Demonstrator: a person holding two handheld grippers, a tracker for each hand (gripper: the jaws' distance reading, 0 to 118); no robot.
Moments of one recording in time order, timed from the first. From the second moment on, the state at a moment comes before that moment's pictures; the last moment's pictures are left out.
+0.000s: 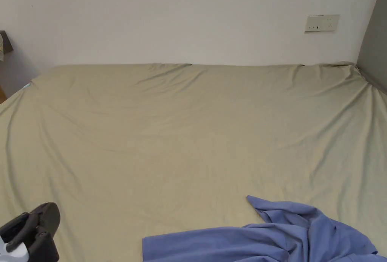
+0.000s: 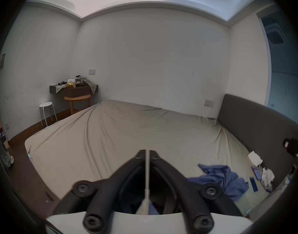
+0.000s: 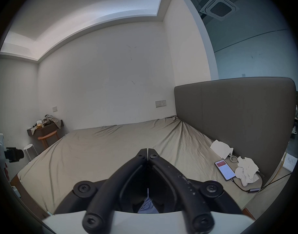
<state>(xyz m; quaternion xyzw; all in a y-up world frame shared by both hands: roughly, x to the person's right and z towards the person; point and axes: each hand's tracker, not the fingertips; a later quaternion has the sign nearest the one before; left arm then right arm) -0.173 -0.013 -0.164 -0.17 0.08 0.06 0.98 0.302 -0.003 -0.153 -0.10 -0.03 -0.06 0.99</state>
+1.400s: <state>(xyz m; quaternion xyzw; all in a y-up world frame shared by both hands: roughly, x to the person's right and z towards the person) -0.098 -0.257 -0.232 -0.57 -0.04 -0.01 0.82 0.306 -0.035 -0.162 -0.18 -0.05 -0.05 0.98</state>
